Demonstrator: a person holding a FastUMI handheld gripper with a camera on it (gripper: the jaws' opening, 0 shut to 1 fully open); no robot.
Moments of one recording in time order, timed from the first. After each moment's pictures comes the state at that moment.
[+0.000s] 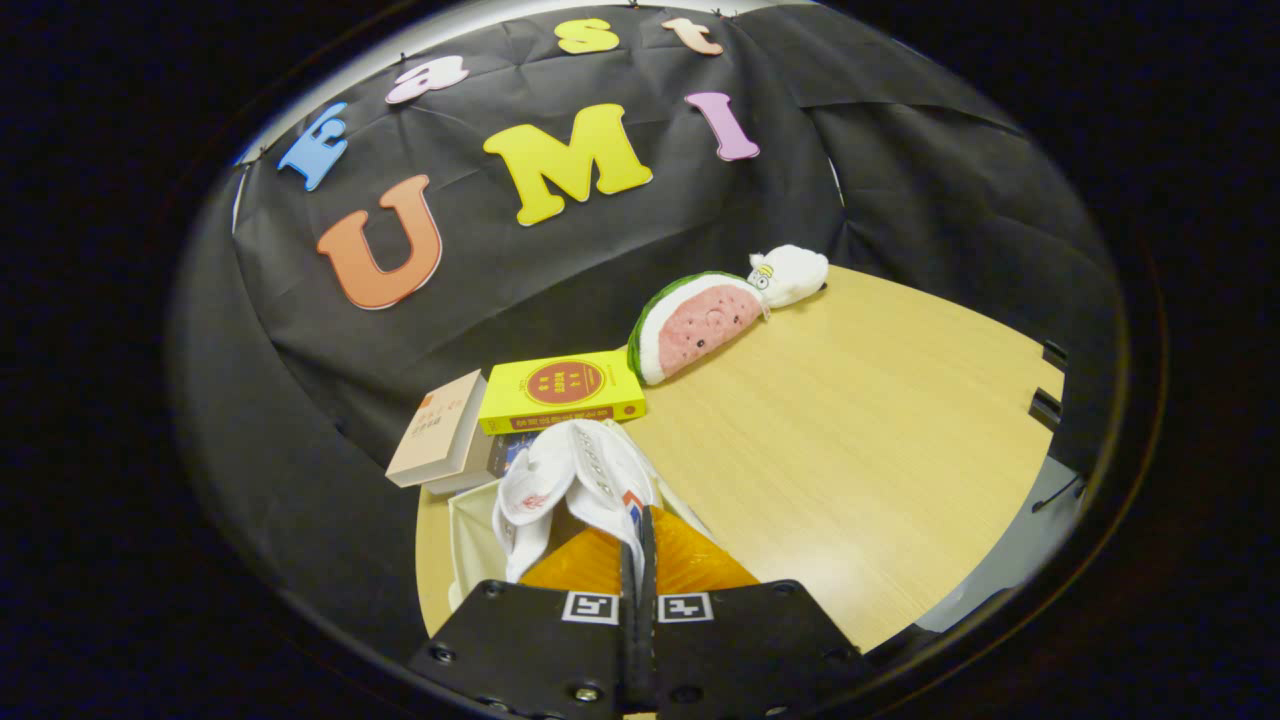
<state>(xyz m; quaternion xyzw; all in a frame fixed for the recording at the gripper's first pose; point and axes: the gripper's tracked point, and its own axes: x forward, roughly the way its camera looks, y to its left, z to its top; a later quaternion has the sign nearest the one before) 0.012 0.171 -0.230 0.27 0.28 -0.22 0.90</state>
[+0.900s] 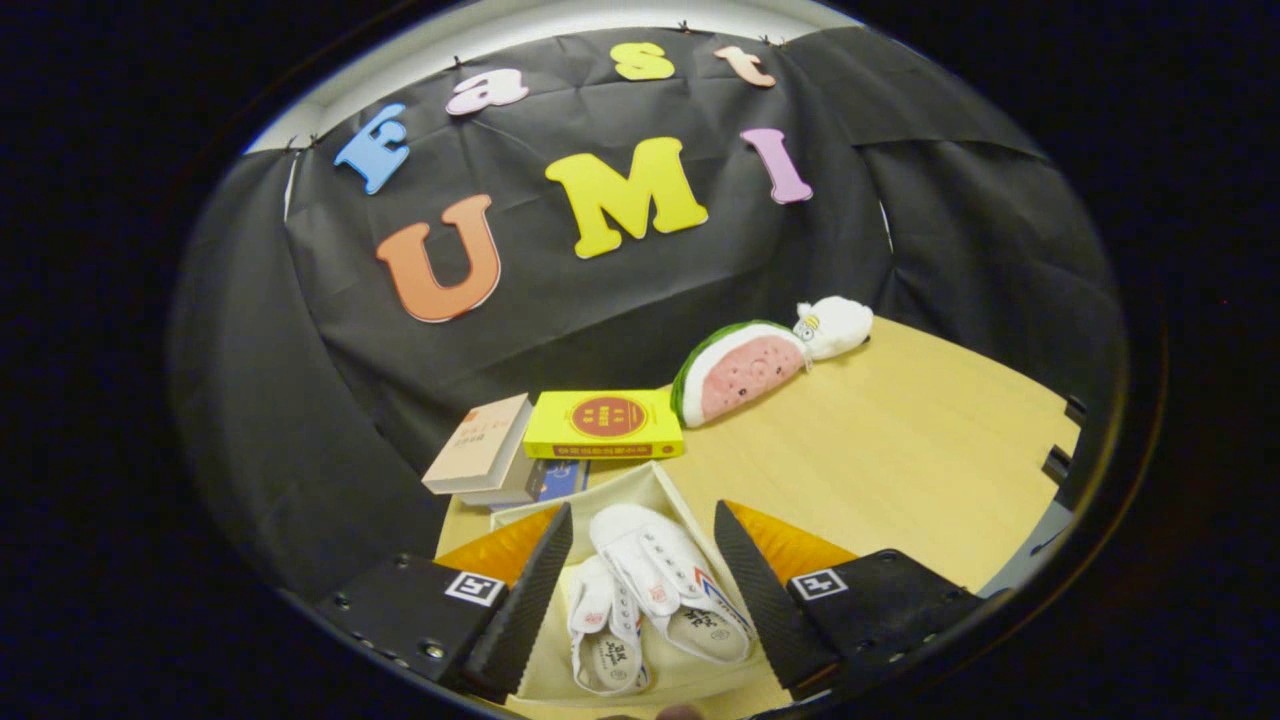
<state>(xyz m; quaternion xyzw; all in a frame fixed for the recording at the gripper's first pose) 0.015 0.157 -0.175 0.22 0.21 -0.16 0.94</state>
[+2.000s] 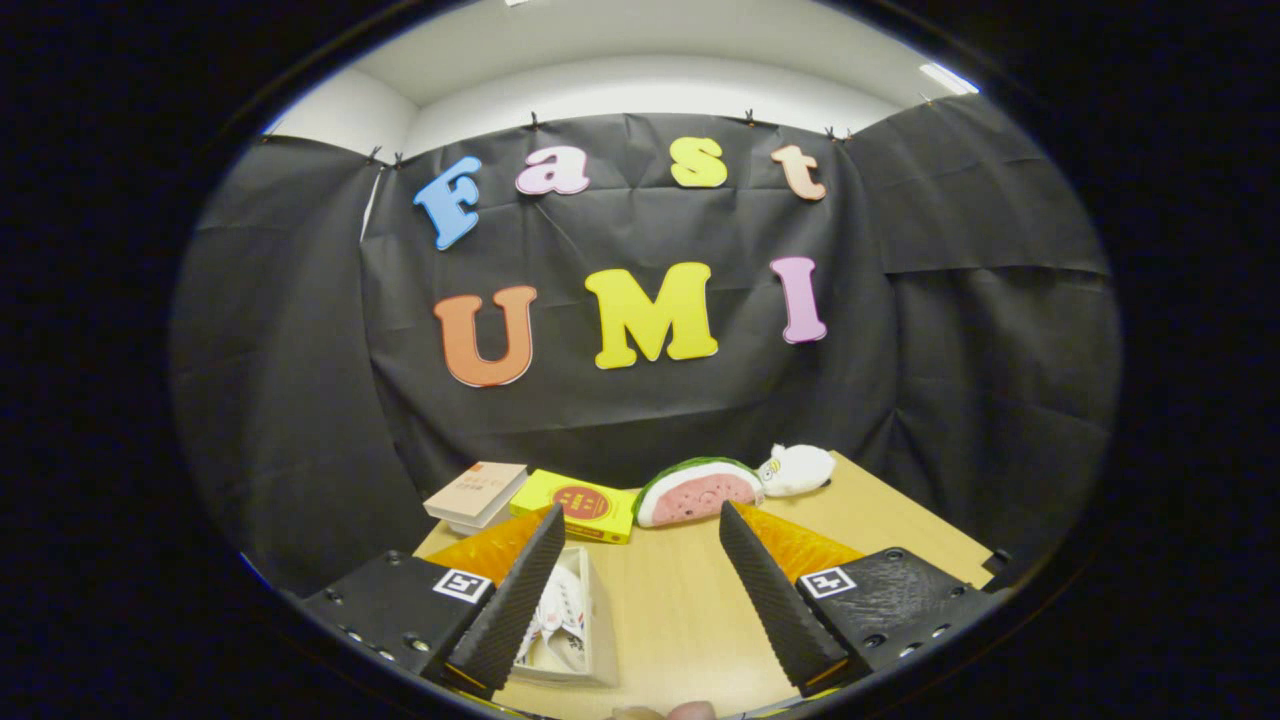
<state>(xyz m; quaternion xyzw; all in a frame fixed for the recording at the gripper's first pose) -0.100 0.059 -0.050 0.09 0.11 -0.11 0.98</state>
